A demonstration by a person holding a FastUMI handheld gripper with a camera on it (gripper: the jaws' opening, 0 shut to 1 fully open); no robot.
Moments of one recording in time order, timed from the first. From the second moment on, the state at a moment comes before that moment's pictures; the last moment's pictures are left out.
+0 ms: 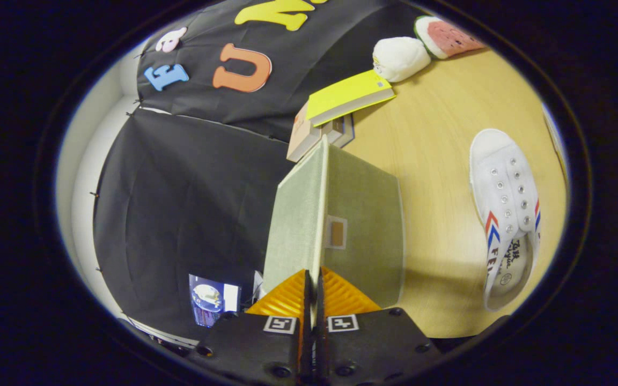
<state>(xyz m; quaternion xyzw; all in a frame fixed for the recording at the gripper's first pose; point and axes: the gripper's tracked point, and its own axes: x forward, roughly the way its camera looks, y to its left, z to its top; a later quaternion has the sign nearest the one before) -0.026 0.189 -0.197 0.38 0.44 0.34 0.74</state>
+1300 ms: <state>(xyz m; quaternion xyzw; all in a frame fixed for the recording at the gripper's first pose) -0.017 0.380 -0.046 0.08 0.27 0.49 0.82</state>
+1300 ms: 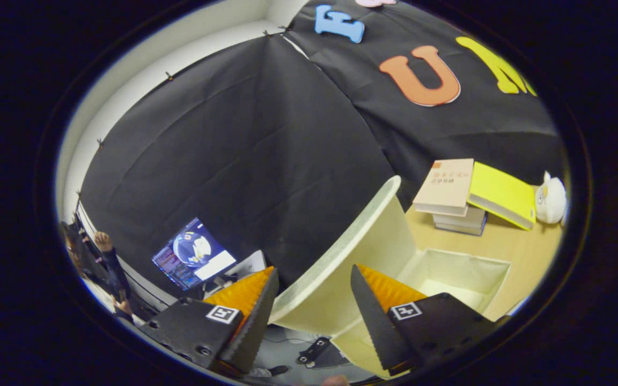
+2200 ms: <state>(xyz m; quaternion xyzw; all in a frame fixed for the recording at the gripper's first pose) 0.001 0.163 -0.076 -0.02 0.20 0.28 0.94</state>
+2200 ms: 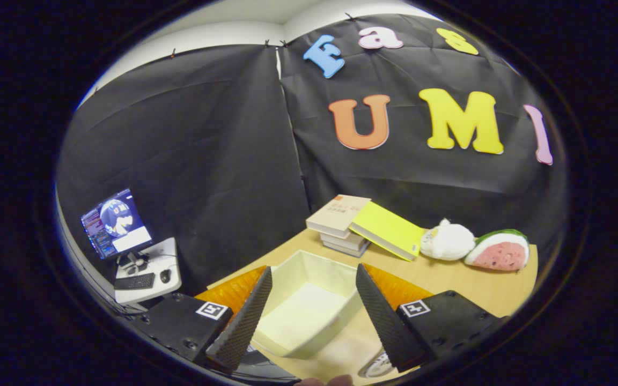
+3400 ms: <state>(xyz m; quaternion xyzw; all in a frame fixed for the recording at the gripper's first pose) -0.017 -0.002 -0.328 0.02 0.51 0.09 0.85</state>
